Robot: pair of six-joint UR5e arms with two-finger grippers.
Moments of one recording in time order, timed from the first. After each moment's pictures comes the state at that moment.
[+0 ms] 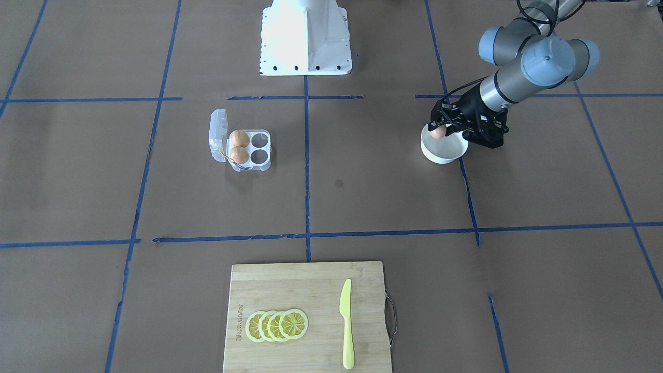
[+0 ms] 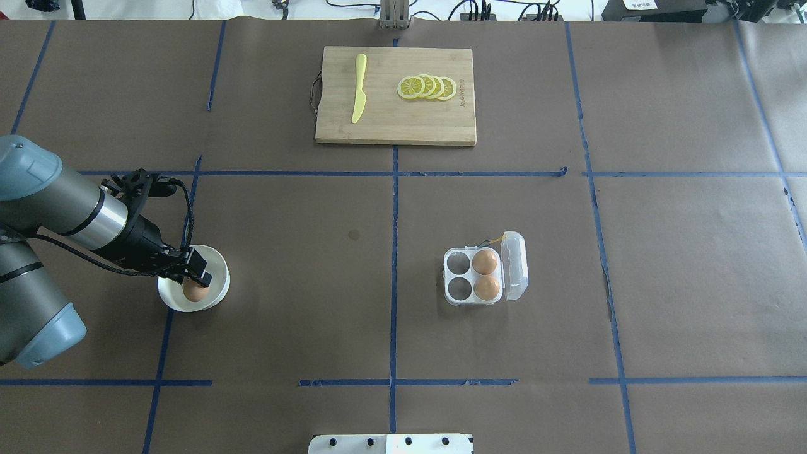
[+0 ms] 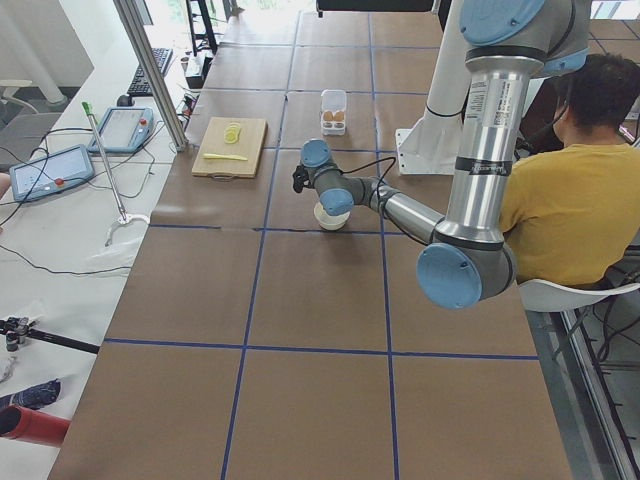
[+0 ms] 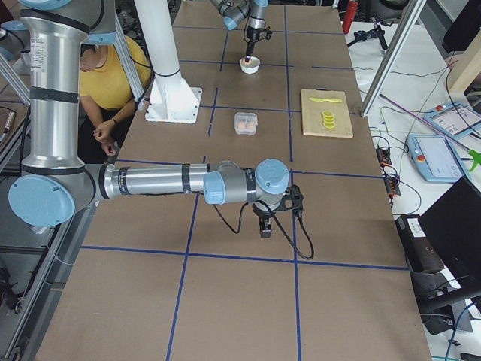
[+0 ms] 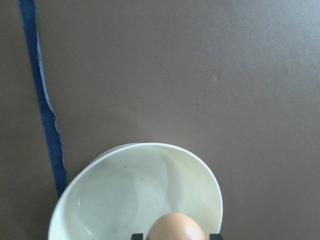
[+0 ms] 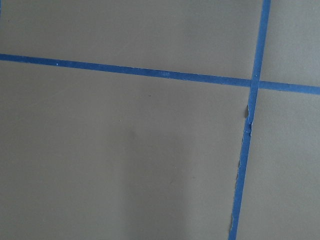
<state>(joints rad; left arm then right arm) -0.72 -1.72 -1.79 -2.13 -2.36 -1.03 1.47 -1.66 1.74 -1.53 2.47 0.04</state>
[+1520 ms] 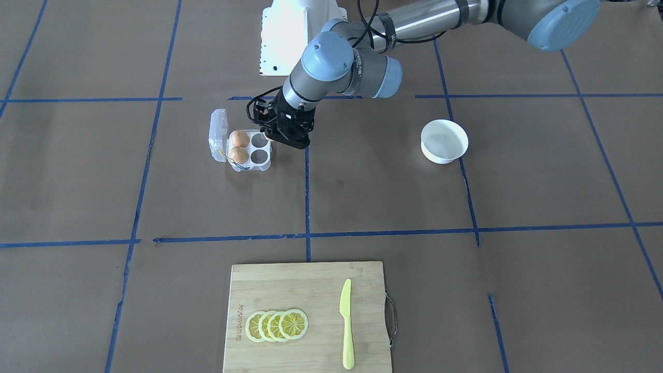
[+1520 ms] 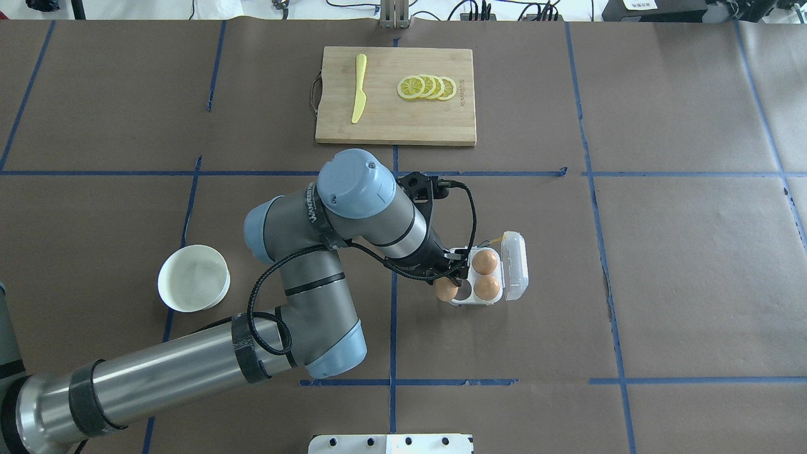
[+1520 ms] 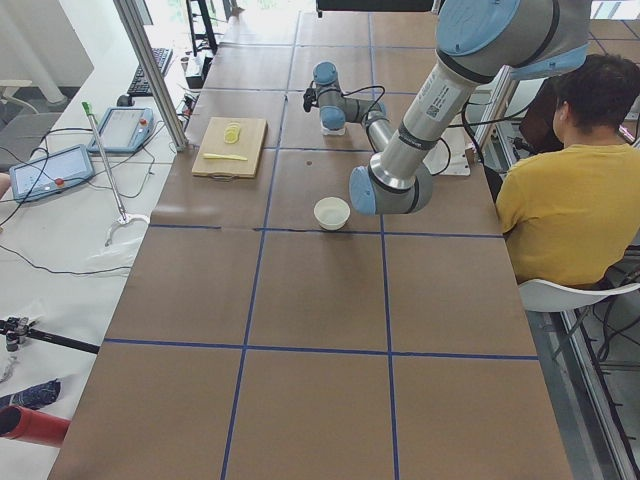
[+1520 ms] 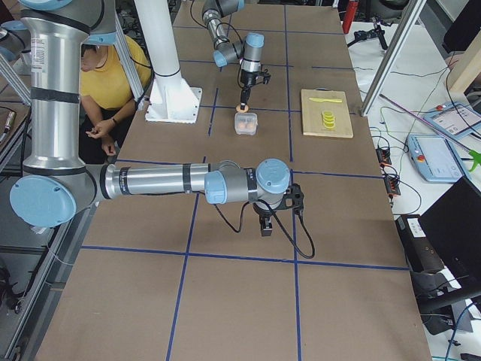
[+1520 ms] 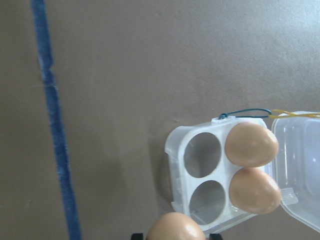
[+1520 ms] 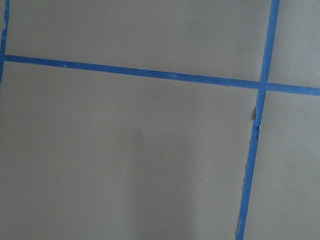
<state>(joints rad) -0.45 -2.45 -1.37 -2.07 -2.09 -1.25 1.47 -1.66 1.74 -1.53 2.49 0.04</state>
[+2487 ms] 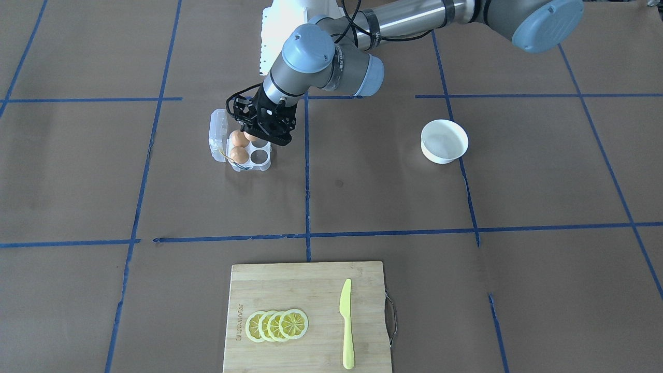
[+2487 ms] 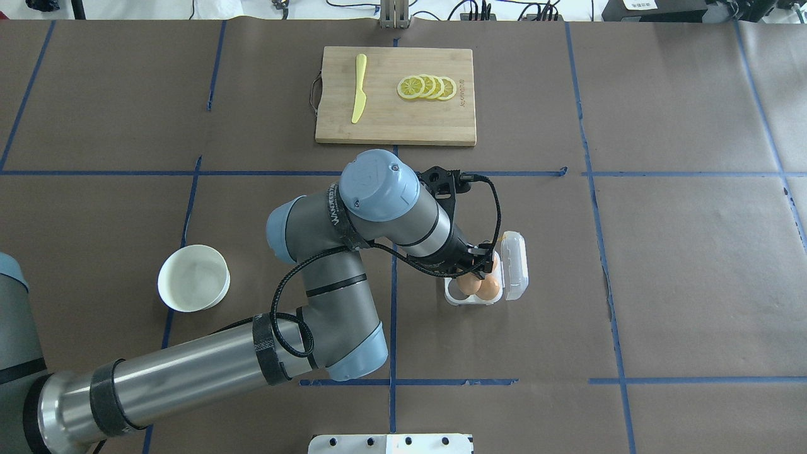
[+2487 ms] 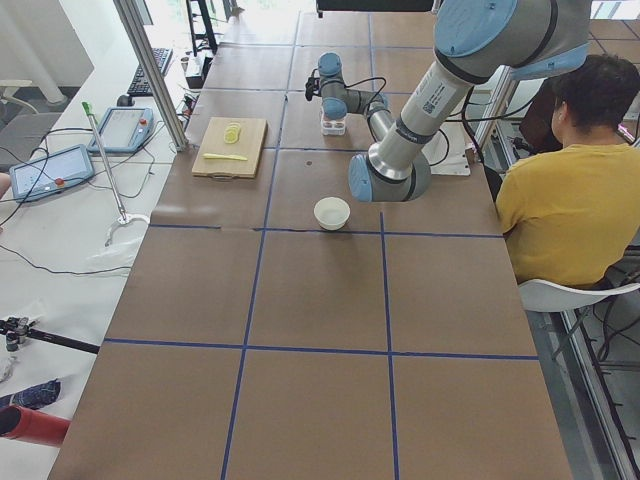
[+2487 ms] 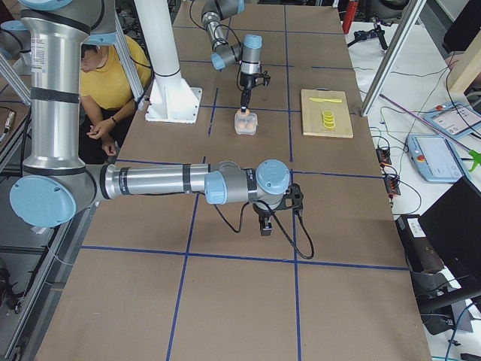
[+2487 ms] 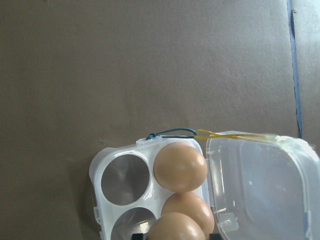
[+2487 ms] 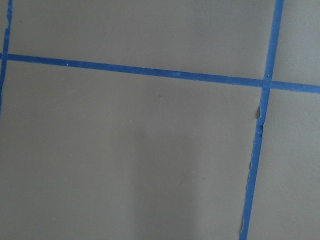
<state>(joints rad) -0.44 -2.49 -1.35 -2.10 -2.05 -1.28 1.46 -1.66 1.74 -1.53 2.50 0.04</state>
